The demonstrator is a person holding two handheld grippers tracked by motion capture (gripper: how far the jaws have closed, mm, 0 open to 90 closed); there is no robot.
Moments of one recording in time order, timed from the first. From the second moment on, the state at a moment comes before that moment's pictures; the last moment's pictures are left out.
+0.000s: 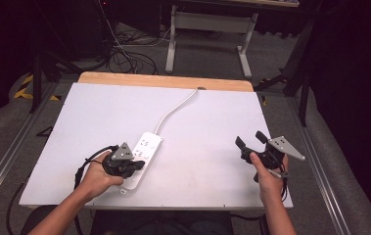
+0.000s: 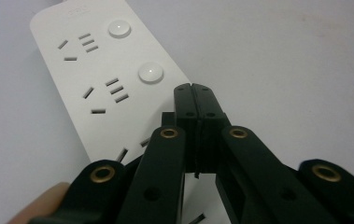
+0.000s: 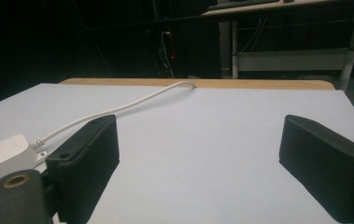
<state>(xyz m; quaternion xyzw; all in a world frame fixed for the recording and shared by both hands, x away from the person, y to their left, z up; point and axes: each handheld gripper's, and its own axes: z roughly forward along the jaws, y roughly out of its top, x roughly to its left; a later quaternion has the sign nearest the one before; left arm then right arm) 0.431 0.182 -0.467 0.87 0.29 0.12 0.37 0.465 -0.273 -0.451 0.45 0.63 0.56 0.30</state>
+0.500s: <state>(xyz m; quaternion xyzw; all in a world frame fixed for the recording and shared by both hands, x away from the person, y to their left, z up) 0.431 0.182 -0.465 0.87 0.30 0.13 0.37 0.468 -0.271 -0.452 0.44 0.63 0.56 0.30</state>
